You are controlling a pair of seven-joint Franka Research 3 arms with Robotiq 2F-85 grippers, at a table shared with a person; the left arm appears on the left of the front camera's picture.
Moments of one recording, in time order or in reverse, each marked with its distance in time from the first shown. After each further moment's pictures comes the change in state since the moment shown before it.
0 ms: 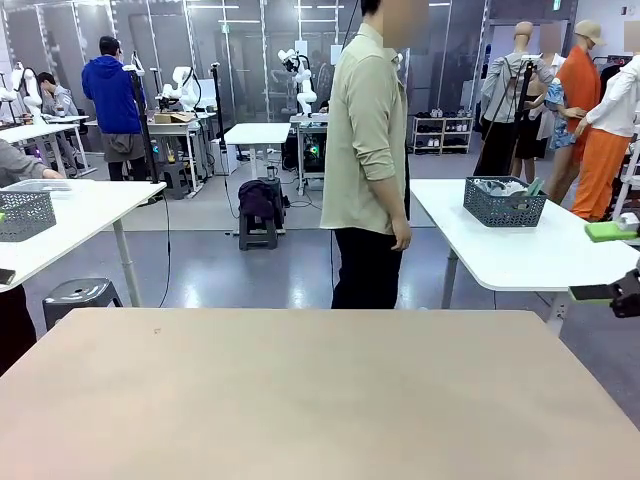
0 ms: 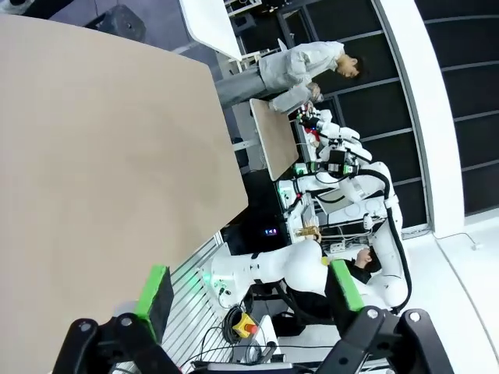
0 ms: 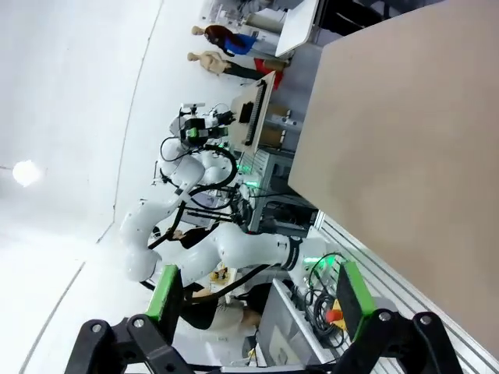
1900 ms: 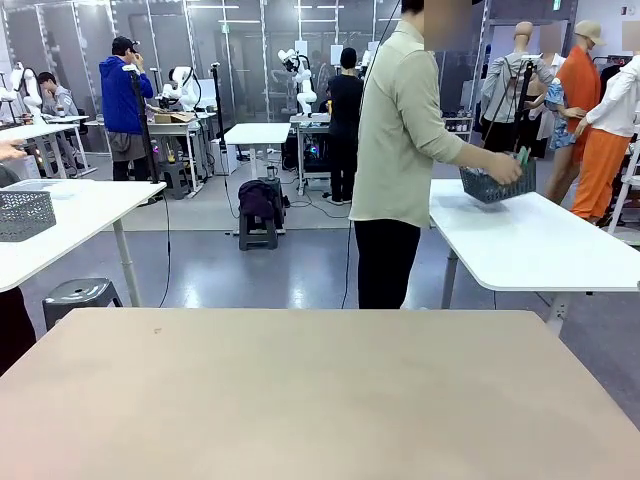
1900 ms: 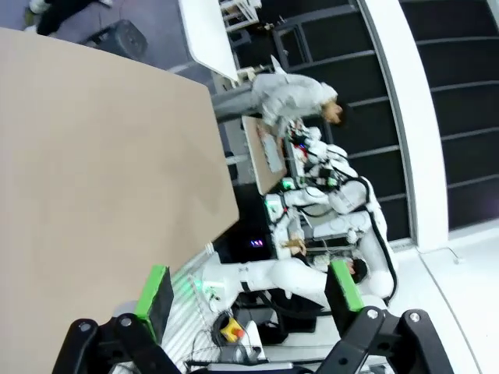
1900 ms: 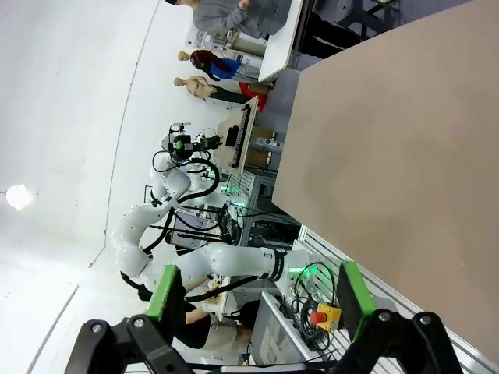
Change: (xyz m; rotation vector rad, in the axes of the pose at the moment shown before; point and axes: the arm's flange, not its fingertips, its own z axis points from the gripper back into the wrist) left arm 0.040 0.019 0.066 -0.047 -0.020 0.049; right arm 0.013 -0.006 0.081 -0.052 -0.082 -0.017
